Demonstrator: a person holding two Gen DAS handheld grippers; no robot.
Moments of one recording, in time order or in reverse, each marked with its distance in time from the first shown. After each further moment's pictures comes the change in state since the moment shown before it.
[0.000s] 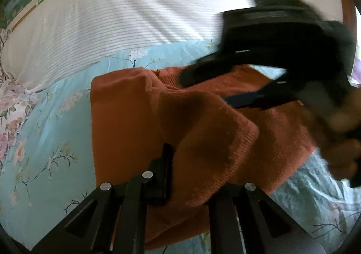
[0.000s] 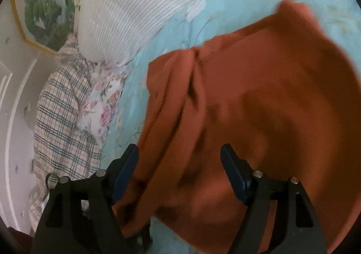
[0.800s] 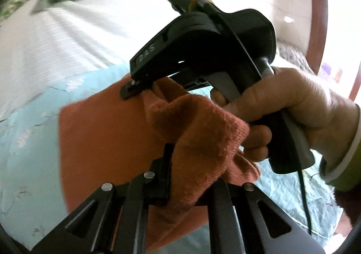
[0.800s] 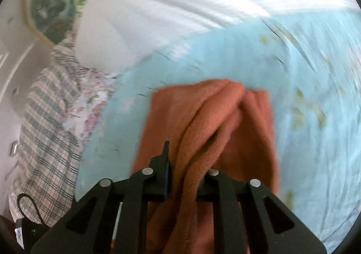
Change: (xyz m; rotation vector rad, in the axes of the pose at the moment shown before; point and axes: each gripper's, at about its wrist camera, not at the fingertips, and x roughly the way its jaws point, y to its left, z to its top) left arm 0.006 -0.103 0.057 0.081 -0.001 -0.217; right arm -0.077 -0.048 0.042 -0.113 -0.083 -0.169
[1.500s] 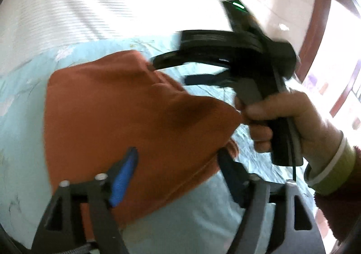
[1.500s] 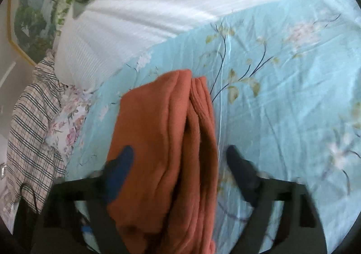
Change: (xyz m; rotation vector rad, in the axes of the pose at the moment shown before) left arm -0.012 0.040 -0.022 -0.162 0.052 -0.152; right arm -0.057 -0.017 -0.040 0.045 -0.146 -0.112
